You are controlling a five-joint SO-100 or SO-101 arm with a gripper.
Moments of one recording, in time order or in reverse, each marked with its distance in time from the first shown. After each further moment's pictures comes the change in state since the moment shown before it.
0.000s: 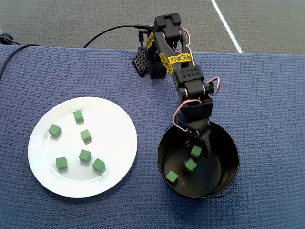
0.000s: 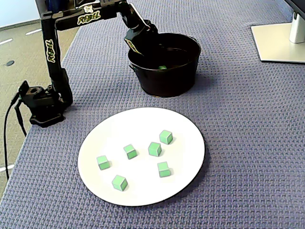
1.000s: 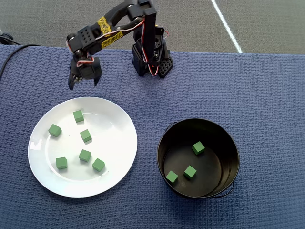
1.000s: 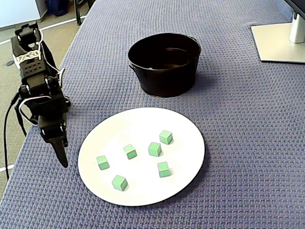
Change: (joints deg) arm 78.9 4.1 24.8 9.2 44.2
